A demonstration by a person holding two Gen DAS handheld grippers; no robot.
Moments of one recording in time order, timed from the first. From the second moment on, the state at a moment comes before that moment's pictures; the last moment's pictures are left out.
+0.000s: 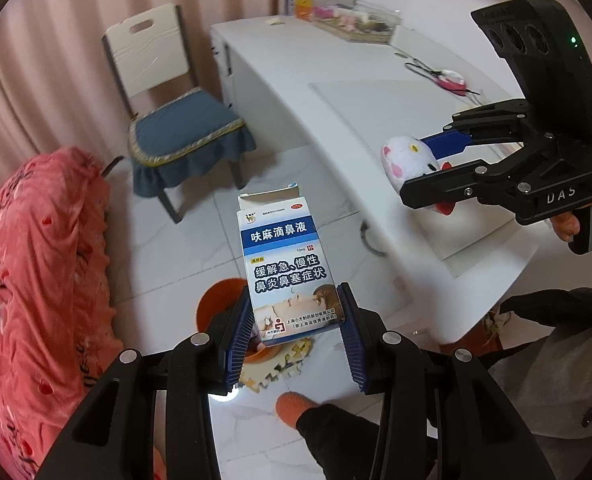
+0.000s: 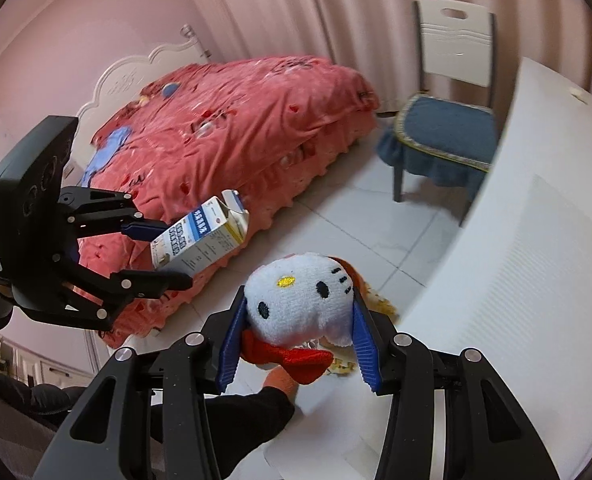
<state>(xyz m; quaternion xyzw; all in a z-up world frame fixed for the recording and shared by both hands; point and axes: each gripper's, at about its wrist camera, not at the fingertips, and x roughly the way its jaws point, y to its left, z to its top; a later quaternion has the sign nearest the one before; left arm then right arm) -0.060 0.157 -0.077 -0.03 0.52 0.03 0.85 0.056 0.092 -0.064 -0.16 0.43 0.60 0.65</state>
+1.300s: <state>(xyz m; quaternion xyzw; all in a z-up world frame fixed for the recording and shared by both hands) -0.038 0.305 -0.266 -0.11 0.60 0.00 0.79 0.062 0.307 -0.282 -0.22 0.53 0.57 0.59</state>
